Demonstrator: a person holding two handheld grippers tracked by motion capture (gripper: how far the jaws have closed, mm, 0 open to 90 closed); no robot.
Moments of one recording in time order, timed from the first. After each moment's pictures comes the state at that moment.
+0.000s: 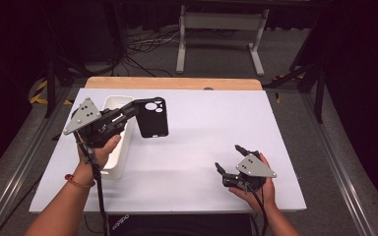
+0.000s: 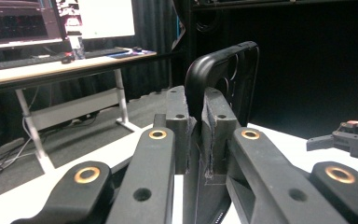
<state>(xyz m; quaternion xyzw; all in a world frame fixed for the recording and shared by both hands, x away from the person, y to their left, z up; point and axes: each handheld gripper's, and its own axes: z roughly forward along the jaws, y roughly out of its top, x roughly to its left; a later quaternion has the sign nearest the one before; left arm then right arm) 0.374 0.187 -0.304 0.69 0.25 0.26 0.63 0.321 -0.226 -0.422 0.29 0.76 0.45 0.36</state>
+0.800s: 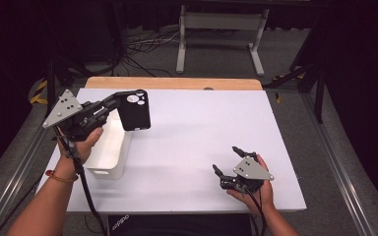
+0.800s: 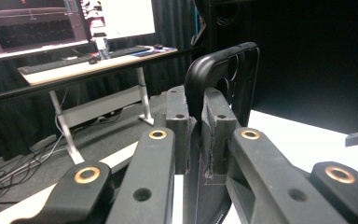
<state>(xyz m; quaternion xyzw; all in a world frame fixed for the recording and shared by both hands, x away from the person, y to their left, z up) 0.382 0.224 -0.293 0.69 0.26 0.29 0.61 0.316 -0.220 -0.423 0.28 0.77 0.45 0.36</state>
